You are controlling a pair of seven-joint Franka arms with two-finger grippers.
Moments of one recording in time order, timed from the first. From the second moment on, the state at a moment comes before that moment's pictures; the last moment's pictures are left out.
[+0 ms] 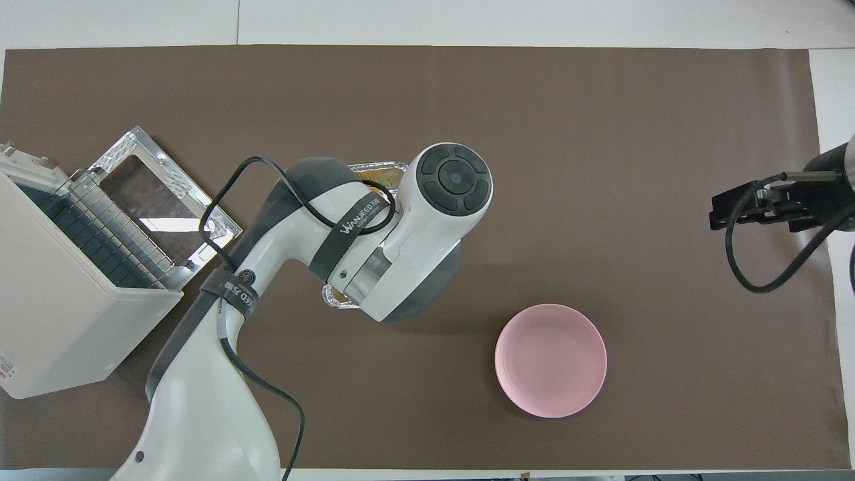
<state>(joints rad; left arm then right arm) -0.78 0.46 0.03 -1.48 0.09 1.81 -0.70 0.07 -0.03 -0.03 -1.61 0.02 1.50 0.10</state>
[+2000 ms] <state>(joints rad) -0.23 0.13 0.07 -1.48 0.04 1.47 -0.35 0.41 0.24 0.03 -1.76 0.04 2.09 0.35</state>
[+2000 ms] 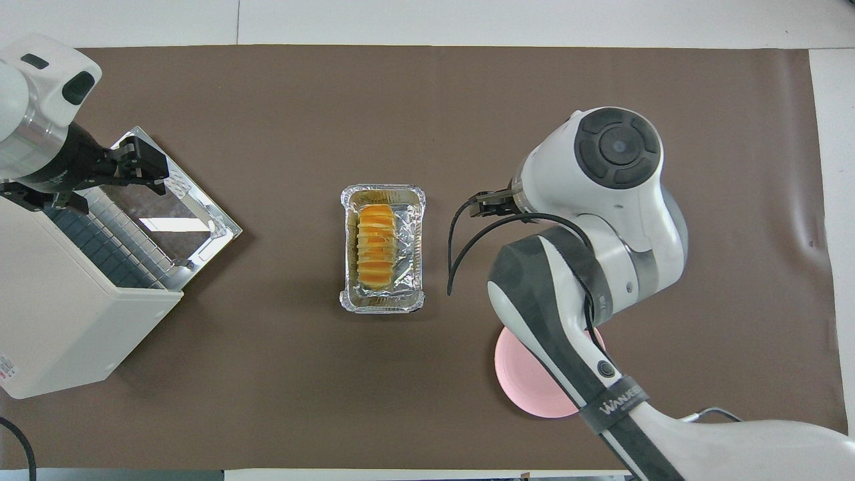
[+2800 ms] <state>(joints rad) -0.07 0.08 0.00 -1.50 0.04 1.39 -0.21 0.61 0.46 0.03 -1.77 0.14 2.33 0.72</state>
